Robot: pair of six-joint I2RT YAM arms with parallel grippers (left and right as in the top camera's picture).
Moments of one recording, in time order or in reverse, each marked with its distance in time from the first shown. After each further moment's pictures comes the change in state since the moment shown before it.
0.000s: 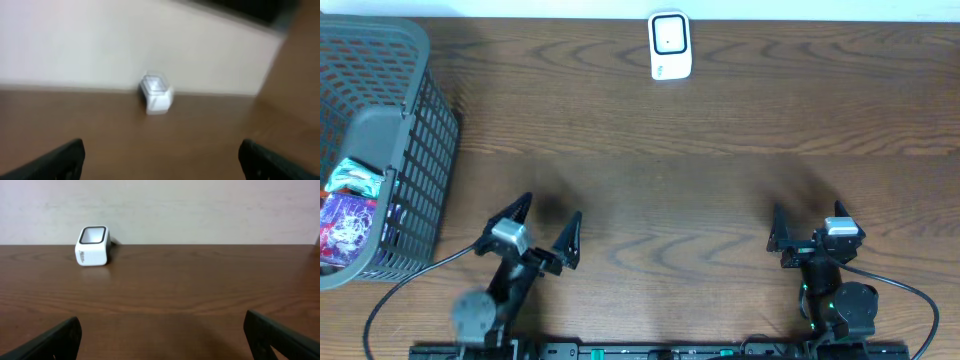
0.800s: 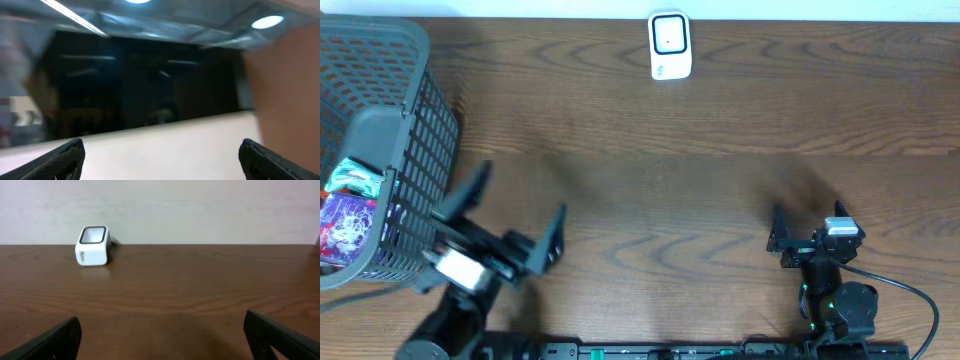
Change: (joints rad) left arm 0.000 0.294 0.414 0.387 0.014 0.097; right arm 0.000 0.001 0.000 -0.001 0.000 0.000
